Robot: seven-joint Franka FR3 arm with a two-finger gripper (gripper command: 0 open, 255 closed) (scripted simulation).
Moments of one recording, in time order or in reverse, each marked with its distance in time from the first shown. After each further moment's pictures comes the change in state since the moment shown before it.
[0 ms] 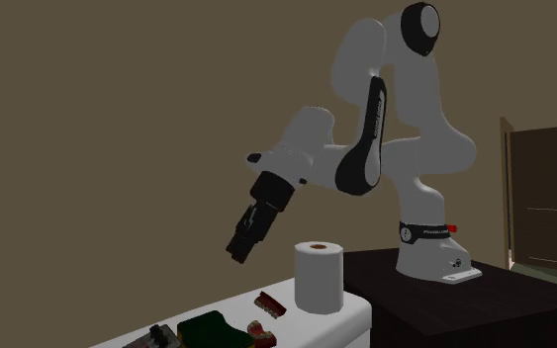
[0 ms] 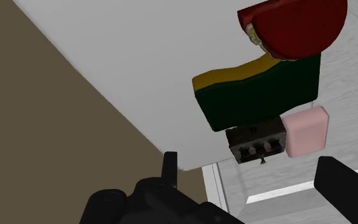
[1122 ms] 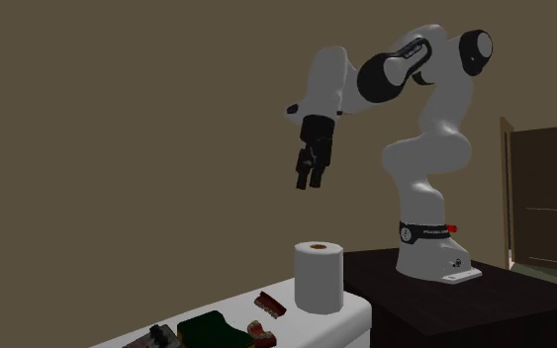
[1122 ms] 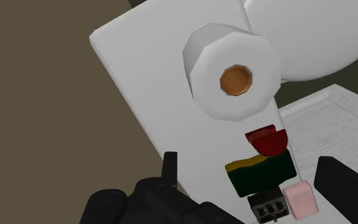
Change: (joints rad) arm -0.493 -0.844 0.447 -0.218 0.309 -0.995 -0.338
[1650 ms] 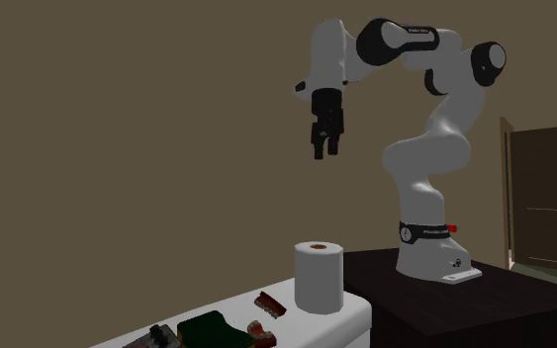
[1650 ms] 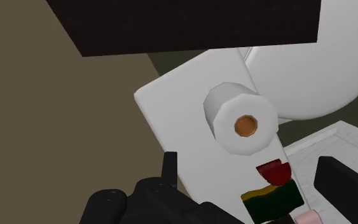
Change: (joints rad) arm -0.047 -0.188 -0.045 0.142 -0.048 -0.502 -0.021
